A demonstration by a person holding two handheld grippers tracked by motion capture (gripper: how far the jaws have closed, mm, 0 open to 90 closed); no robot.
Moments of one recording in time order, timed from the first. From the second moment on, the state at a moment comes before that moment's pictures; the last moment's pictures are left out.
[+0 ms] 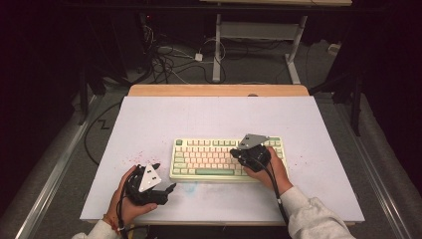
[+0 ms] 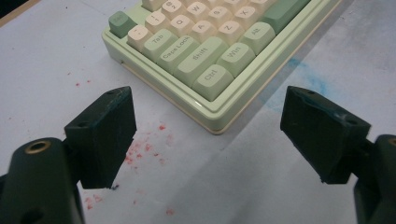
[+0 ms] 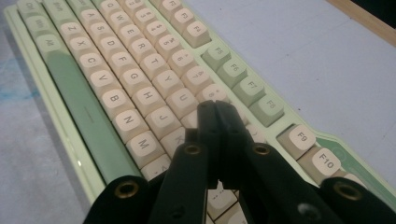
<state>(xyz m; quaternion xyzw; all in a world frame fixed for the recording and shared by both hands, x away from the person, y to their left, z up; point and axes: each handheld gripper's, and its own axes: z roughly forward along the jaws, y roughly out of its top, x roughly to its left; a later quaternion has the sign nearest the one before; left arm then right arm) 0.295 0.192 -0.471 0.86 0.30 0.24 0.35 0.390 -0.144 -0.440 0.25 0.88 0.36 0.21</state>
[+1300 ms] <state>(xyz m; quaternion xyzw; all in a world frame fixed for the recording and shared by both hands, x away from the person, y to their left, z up) 0.295 0.189 -0.473 0.87 0.29 0.23 0.34 0.395 -0.142 -0.446 0.26 0.88 0.35 0.21</state>
